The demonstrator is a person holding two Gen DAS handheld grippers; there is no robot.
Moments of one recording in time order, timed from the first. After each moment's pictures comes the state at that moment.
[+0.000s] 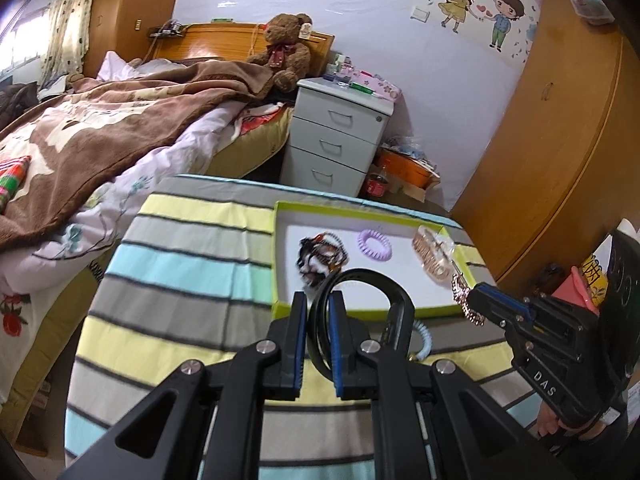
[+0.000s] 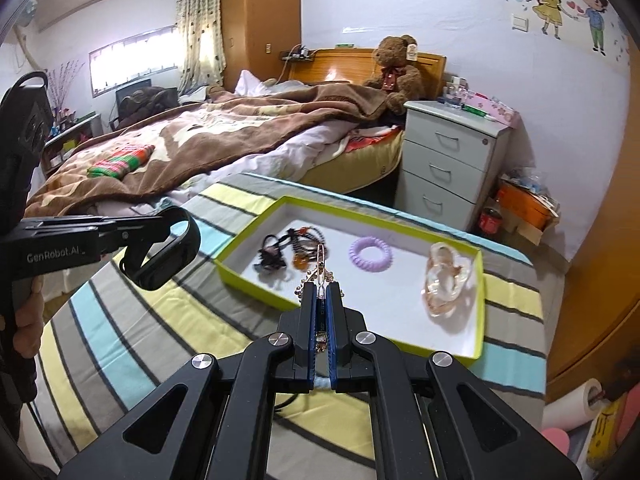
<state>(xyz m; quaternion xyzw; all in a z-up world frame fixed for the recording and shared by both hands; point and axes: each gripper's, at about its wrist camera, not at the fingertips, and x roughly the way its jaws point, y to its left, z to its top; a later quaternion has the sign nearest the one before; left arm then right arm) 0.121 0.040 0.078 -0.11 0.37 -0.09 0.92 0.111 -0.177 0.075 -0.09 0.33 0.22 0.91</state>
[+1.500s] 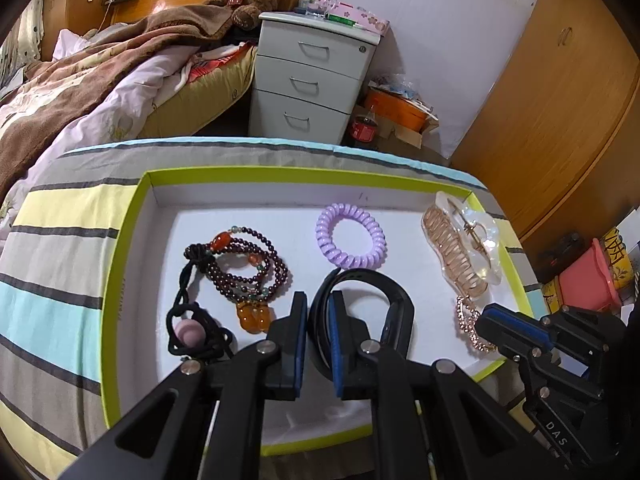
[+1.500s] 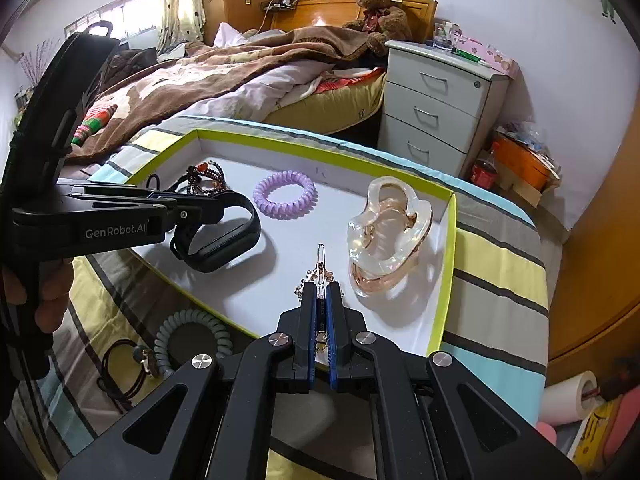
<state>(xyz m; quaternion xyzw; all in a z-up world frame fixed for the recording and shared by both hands) 0.245 -0.050 -0.004 -0.08 0.46 -0.12 0.88 0.195 -0.230 0.007 -0.11 0.41 0.20 0.88</state>
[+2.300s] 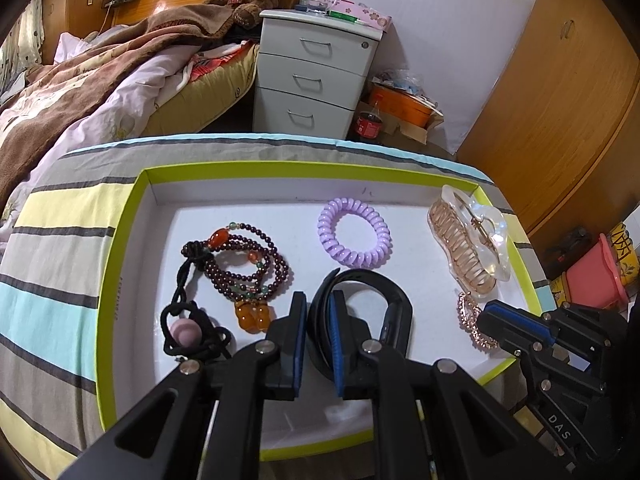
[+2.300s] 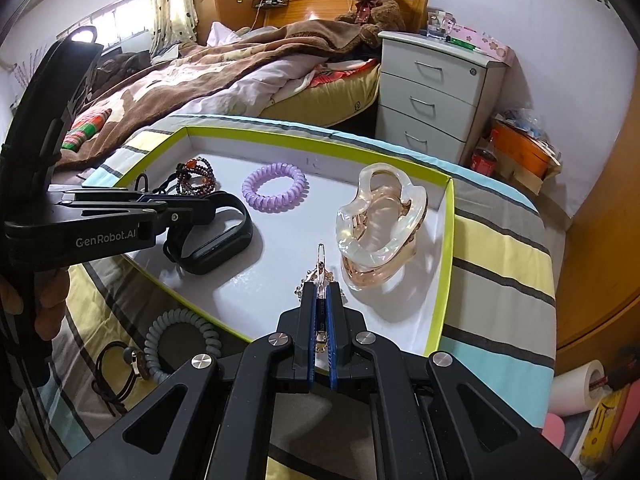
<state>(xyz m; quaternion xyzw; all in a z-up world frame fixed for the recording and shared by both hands) 0.246 -0.055 -0.005 -0.07 0.46 -0.11 0.88 0.201 -0.237 0.001 -0.09 0.42 0.20 0.88</state>
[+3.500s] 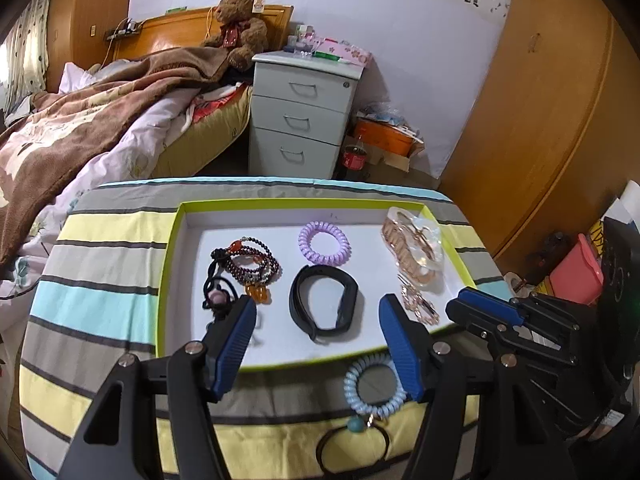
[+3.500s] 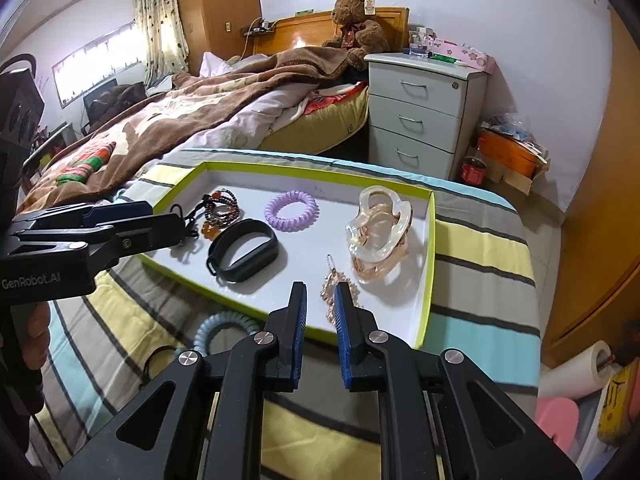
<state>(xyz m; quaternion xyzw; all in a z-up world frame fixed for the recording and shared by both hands) 0.185 -0.042 0.048 -0.06 0.40 -0.12 0.91 0.160 -0.241 0.033 -0.05 0.39 0.19 0.90</state>
